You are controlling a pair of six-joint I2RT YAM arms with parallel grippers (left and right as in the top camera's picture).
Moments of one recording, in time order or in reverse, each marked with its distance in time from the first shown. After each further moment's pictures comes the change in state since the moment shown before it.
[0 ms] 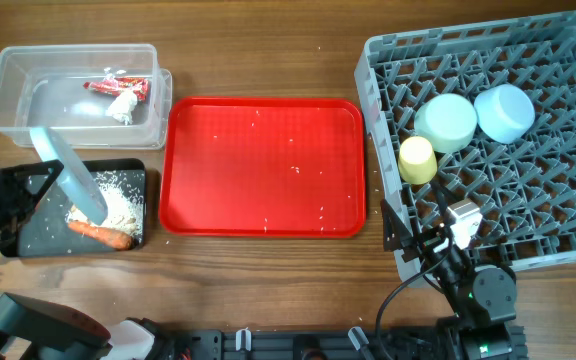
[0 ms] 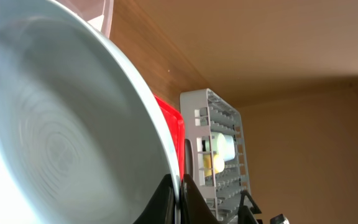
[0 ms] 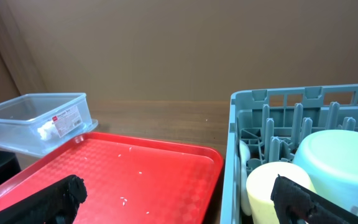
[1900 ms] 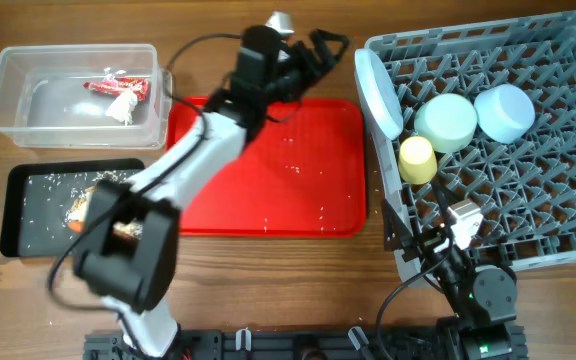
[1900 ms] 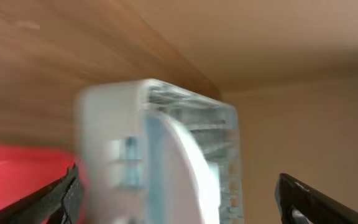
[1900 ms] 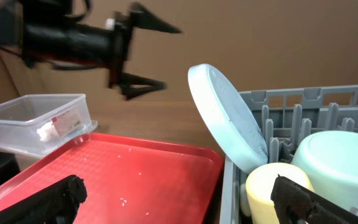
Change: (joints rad) left arm -1.419 0.336 -0.042 1.795 -0.780 -1.772; right arm 0.000 -0.004 0.000 -0.001 0.003 0.000
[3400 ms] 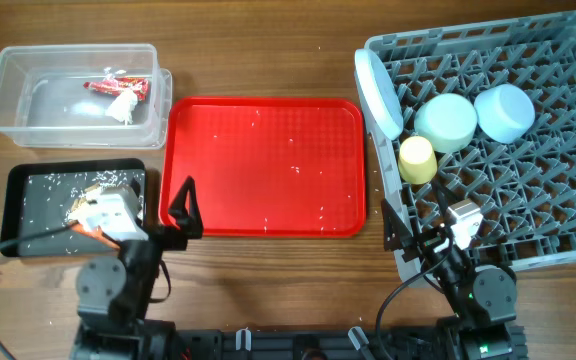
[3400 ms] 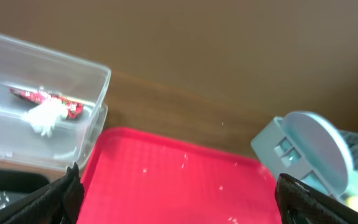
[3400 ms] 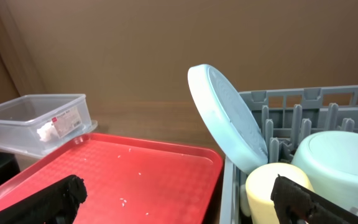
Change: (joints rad) left arm 0.314 -1.665 -1.009 -0.412 -0.372 0.704; right arm 0.000 0.000 0.000 0.001 0.000 0.000
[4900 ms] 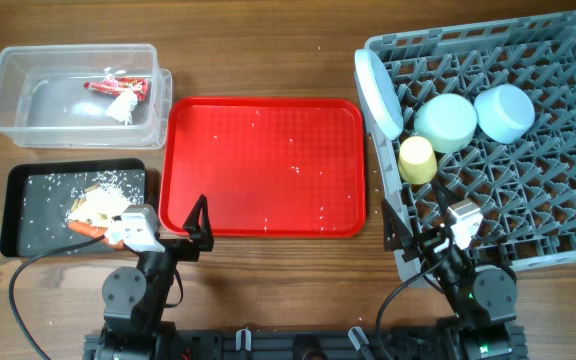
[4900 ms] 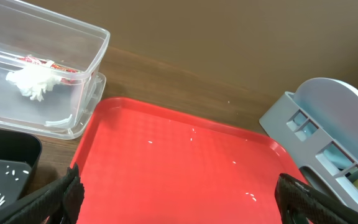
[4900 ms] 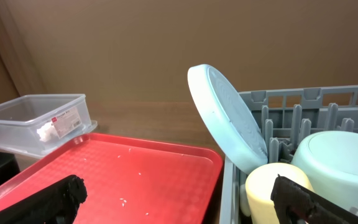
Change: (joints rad) left arm 0.000 -0.201 -0.262 0.068 0.023 0.000; right arm 0.000 0.000 0.000 0.000 0.000 0.000
